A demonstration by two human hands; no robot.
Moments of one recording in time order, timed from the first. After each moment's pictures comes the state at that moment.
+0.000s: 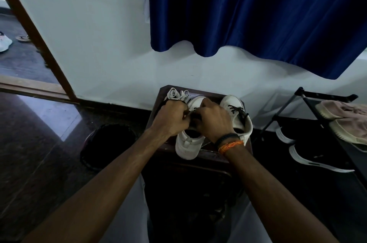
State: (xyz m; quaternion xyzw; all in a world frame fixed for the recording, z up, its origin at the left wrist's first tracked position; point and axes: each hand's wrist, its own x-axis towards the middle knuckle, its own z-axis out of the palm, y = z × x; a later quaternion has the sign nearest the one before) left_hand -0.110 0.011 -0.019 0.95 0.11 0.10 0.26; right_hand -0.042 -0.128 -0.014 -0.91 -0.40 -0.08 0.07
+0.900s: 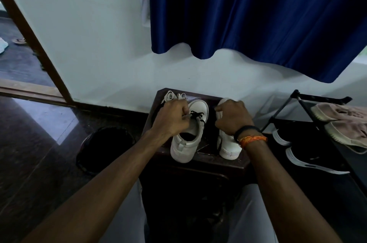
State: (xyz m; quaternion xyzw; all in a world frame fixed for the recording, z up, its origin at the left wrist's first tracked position) left_hand -0.098 0.012 -0.032 0.92 0.12 0.16 0.33; right_hand -0.023 -0.165 0.035 -0.96 -0.27 0.05 0.11
